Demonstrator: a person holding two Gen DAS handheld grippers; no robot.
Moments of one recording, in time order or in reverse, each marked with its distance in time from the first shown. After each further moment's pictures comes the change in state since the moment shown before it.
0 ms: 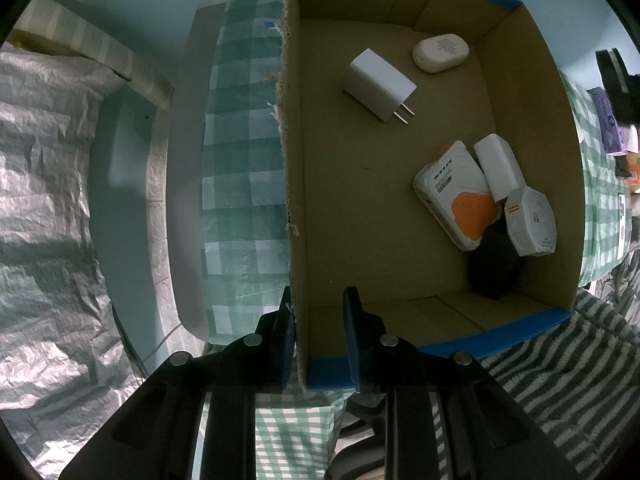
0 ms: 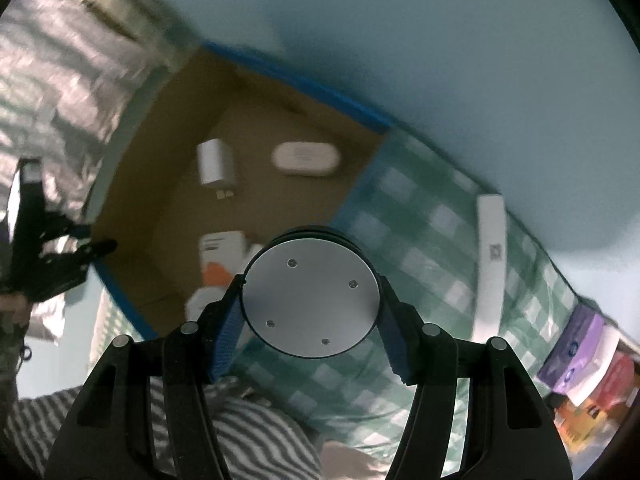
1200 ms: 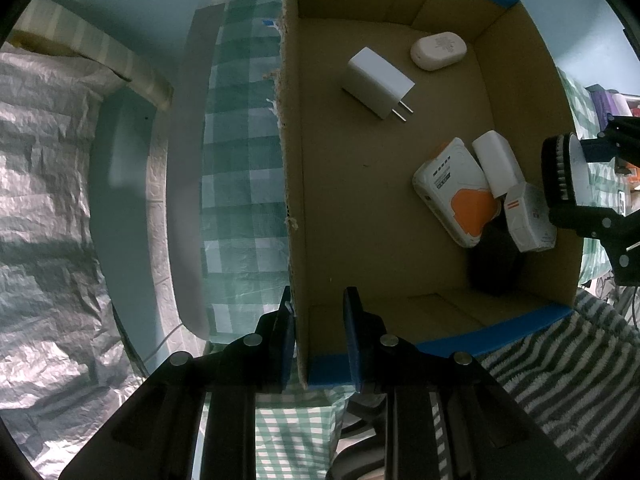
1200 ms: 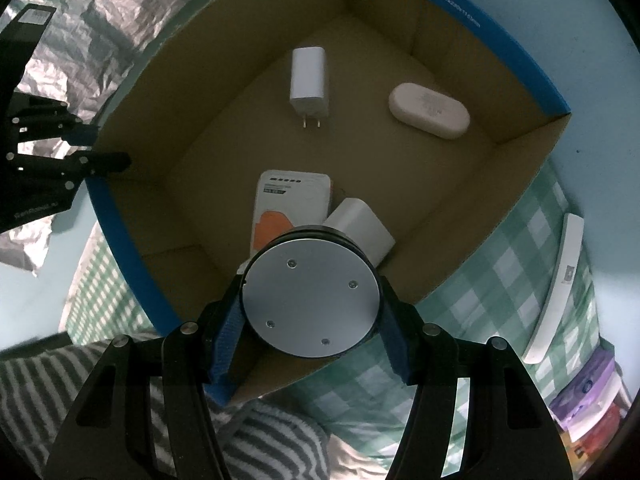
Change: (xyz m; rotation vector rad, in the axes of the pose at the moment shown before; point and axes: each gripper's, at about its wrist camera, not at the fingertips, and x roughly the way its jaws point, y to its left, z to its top) left arm 0.000 -0.002 -0.003 0.004 -0.004 0.000; right arm 0.080 0.067 -0.024 -0.193 0.116 -0.009
